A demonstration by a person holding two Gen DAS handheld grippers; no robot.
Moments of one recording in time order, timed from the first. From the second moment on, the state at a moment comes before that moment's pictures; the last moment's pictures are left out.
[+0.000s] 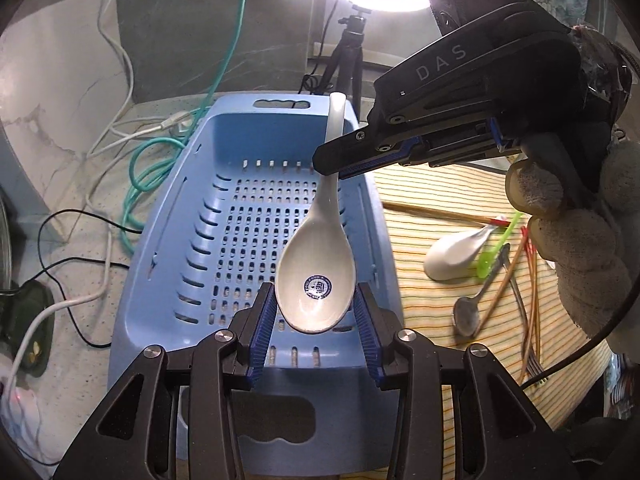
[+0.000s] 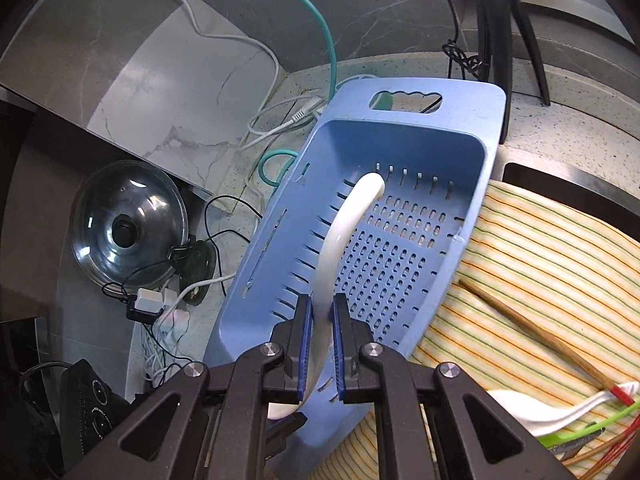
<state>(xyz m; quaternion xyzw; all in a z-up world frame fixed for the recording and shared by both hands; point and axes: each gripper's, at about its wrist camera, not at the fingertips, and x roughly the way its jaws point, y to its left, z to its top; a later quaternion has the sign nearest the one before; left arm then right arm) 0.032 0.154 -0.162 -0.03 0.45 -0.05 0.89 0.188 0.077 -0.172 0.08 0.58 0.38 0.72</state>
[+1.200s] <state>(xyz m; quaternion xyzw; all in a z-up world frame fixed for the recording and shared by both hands) -0.011 0.082 -0.121 -0.04 0.43 -0.04 0.90 0.139 -0.112 -0.107 0.07 0.48 0.32 0.81</state>
